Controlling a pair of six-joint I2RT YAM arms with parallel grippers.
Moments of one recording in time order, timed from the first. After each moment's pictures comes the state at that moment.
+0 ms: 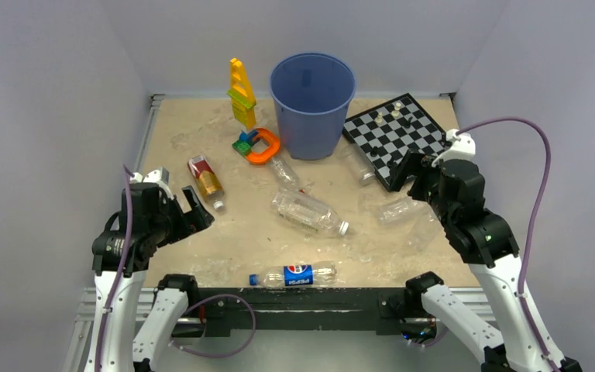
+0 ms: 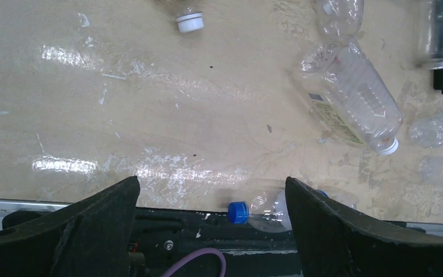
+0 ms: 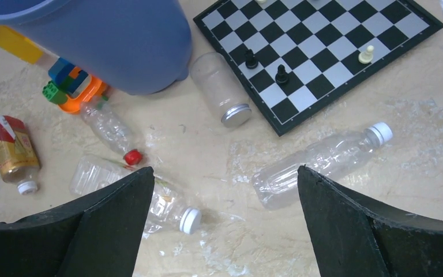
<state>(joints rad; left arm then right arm) -0.05 0.64 1.00 -1.20 0.10 -0.49 0.36 0.74 1.10 -0.78 0.28 0.41</state>
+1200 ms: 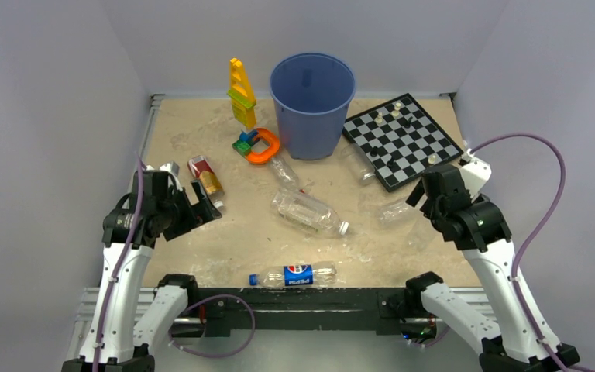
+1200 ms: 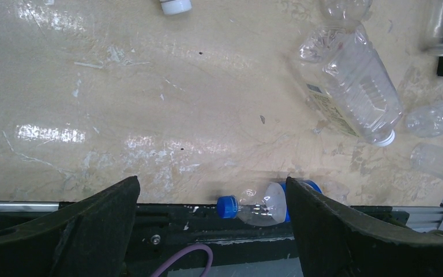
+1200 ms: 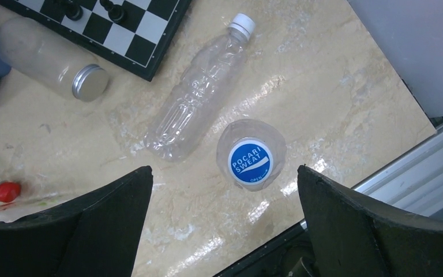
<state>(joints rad) -0.05 0.78 0.99 -1.16 0.17 -0.51 0.35 0.82 1.13 -1.24 0.64 0.78</state>
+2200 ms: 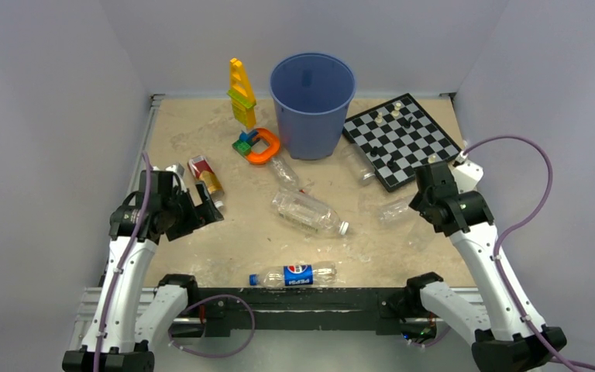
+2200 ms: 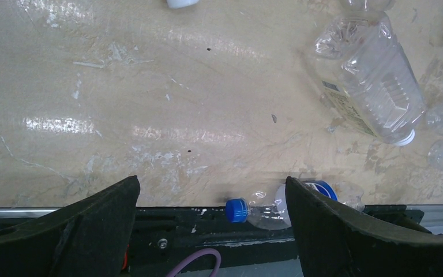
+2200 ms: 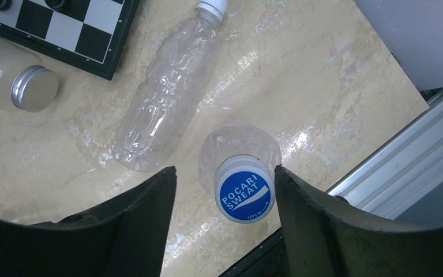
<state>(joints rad) -0.05 0.80 0.93 -1.12 0.17 -0.49 0.27 0.90 1.04 -1.21 0.64 0.81</state>
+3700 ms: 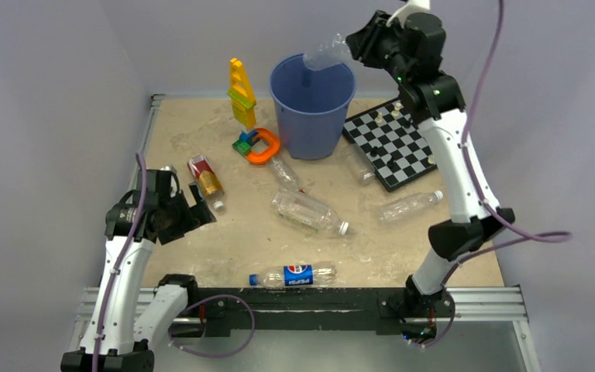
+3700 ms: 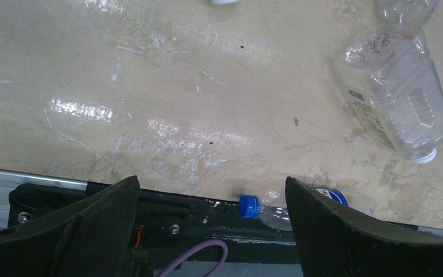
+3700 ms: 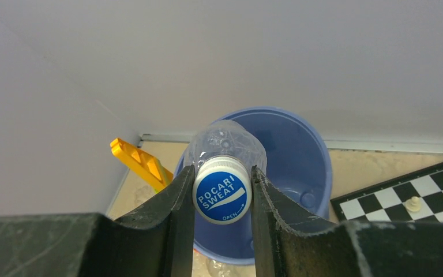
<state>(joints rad) -0.05 0.82 0.98 -1.21 0.07 -0.52 0.35 1.66 2.14 -0.52 0.03 0.41</state>
